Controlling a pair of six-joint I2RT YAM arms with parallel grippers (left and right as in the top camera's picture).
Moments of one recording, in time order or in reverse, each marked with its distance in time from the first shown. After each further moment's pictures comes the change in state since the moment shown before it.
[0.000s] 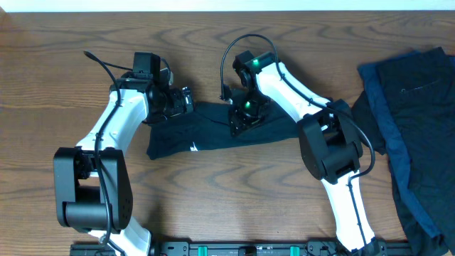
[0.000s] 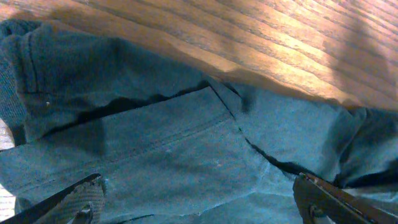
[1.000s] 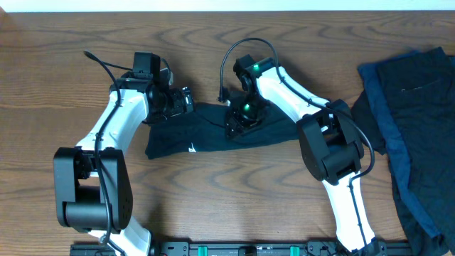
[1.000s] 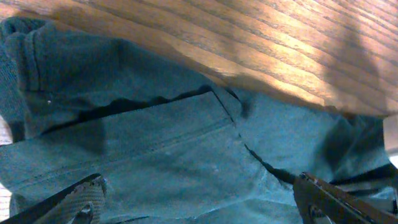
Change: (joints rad) left arm 0.000 0.000 0.000 0.000 0.000 0.000; right arm 0.003 -0.013 -0.069 0.114 -0.099 0.008
